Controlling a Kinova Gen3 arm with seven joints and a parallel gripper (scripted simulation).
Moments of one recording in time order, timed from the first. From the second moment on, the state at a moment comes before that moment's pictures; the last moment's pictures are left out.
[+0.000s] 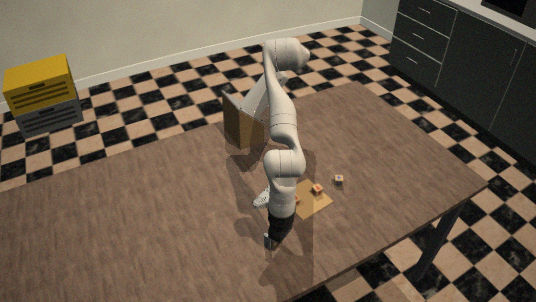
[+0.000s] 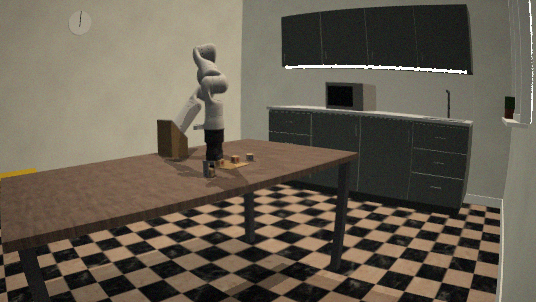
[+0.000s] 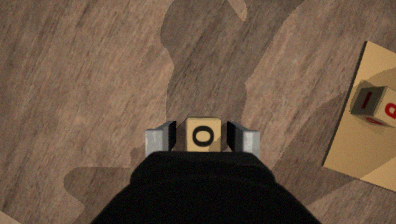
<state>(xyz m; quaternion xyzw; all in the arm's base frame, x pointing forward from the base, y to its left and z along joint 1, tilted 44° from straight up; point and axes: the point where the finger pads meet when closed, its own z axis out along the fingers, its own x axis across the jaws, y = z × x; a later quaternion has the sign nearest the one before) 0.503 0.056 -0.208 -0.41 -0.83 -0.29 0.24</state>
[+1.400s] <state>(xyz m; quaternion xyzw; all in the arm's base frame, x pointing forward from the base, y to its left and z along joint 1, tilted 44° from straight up) 0.501 0.059 -0.211 -0.41 -0.83 -0.29 0.24</state>
